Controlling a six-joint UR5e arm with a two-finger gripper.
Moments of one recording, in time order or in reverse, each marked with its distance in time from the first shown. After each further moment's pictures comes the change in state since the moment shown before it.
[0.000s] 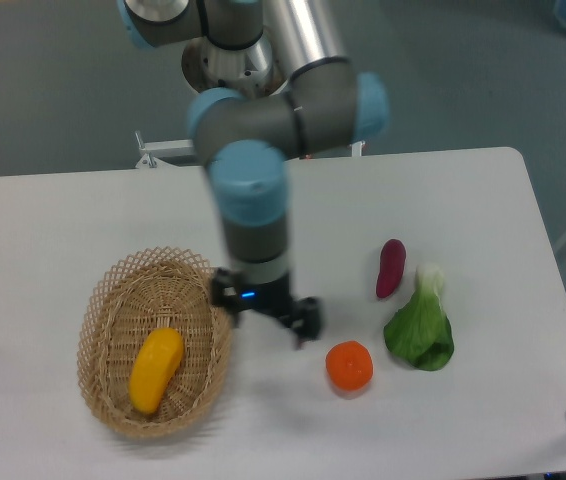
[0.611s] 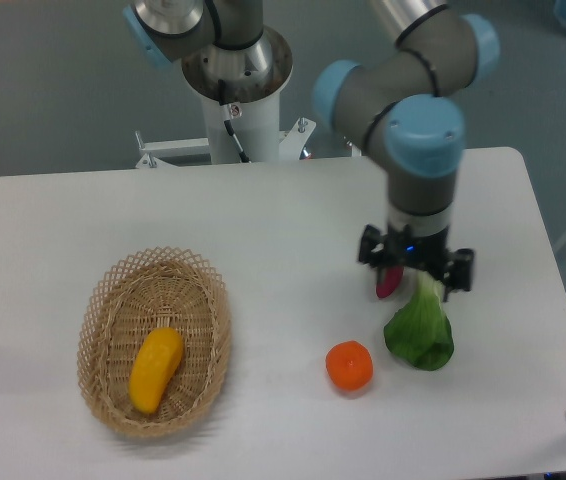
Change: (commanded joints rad) arm 0.229 0.002 -0.011 -0.012 -0.002 0.342
